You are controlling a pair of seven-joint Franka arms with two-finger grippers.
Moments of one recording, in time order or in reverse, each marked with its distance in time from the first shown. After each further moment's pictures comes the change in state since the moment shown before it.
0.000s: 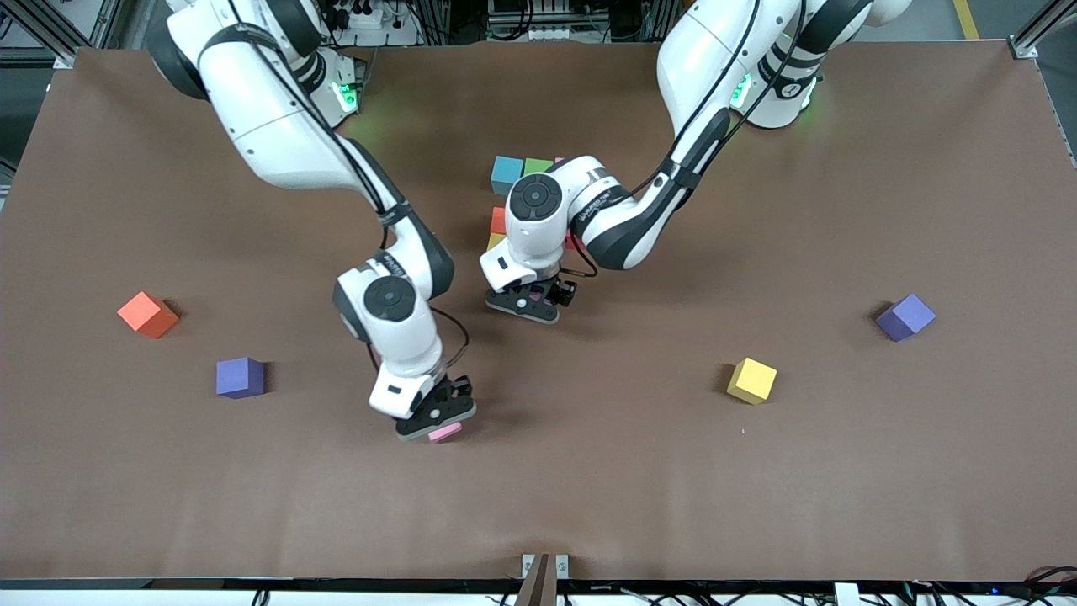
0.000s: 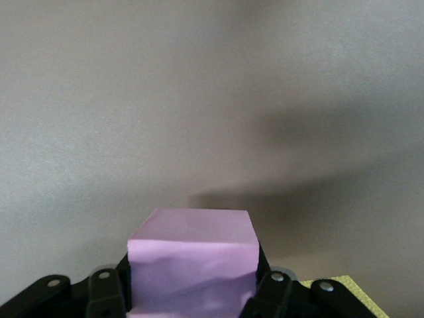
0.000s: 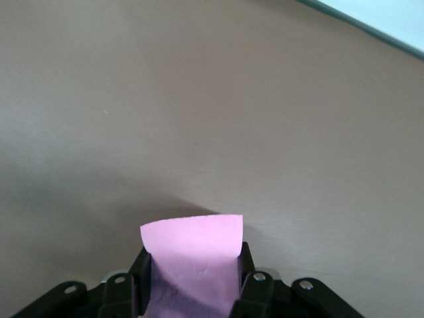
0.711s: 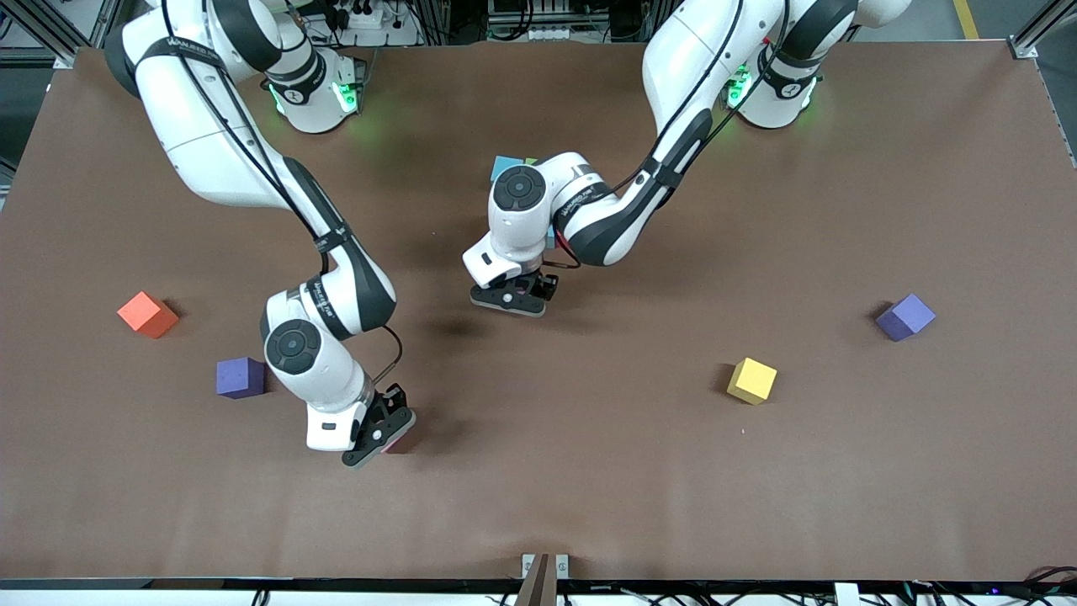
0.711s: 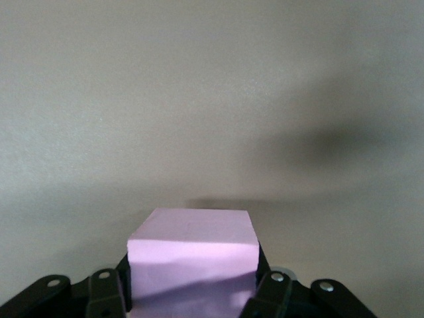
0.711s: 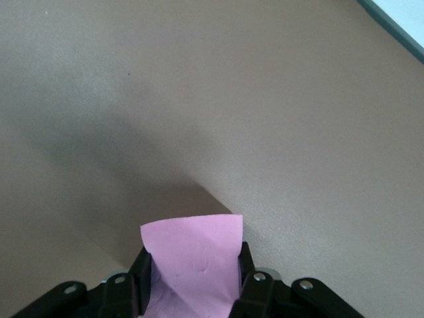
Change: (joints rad) left arm -0.038 0.050 -0.001 0.061 0.000 0.042 -0.179; right arm -0.179 0.000 0.074 0.015 0.120 -0.108 -0.484
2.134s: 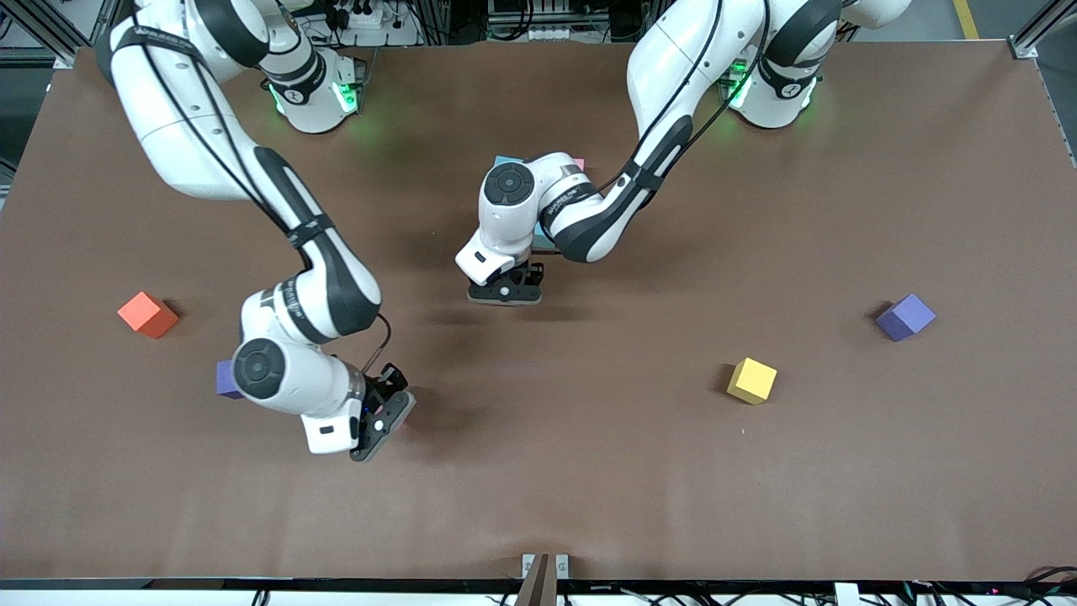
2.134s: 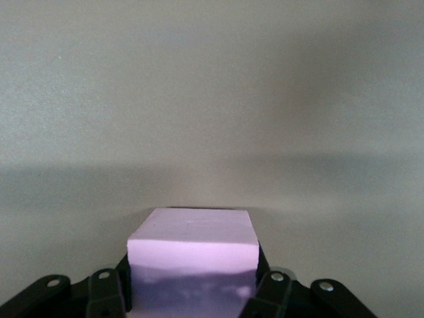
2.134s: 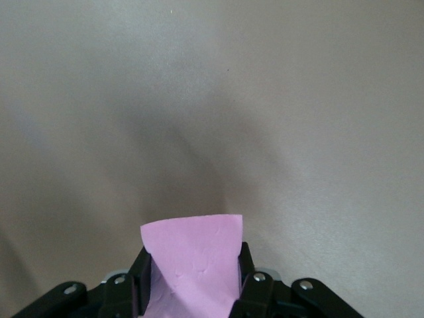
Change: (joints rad) left arm -0.044 0.041 -0.001 0.002 -0.006 0.057 -0.193; right arm -0.109 -0.006 0.140 0.090 0.164 -0.254 -0.318
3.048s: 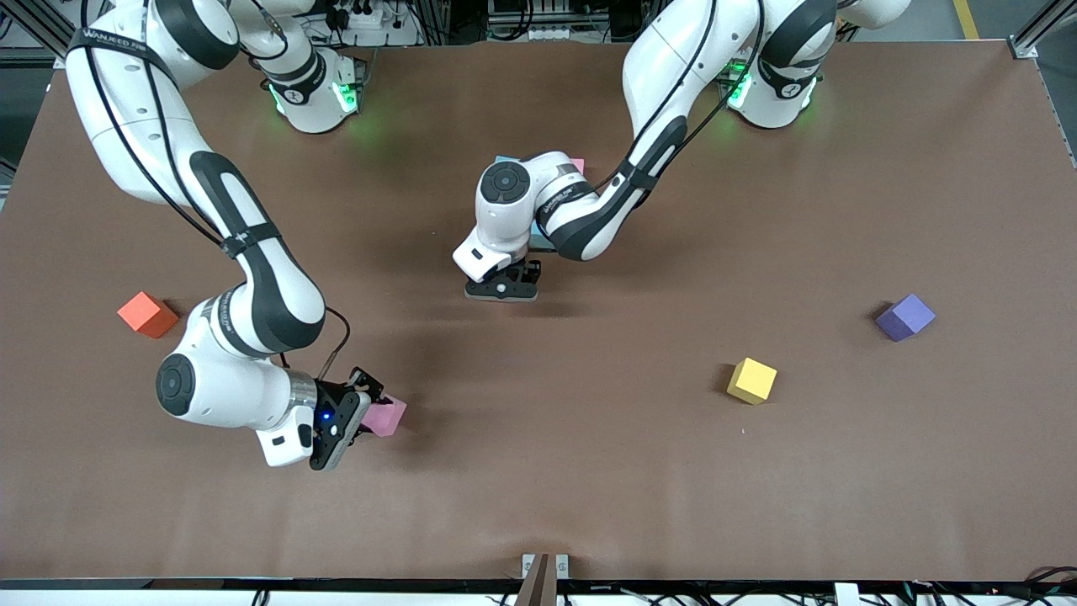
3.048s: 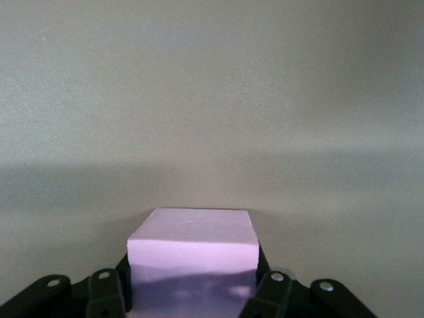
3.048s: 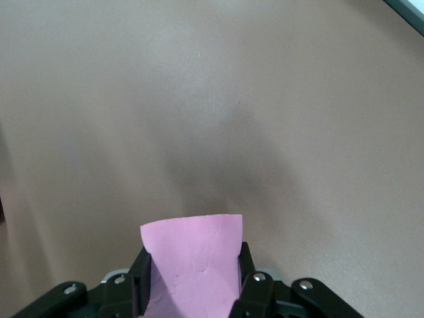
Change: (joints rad) left arm -0.009 0.014 0.000 0.001 0.000 0.002 0.000; right arm -0.116 0.000 0.071 0.000 0.168 -0.007 -0.226
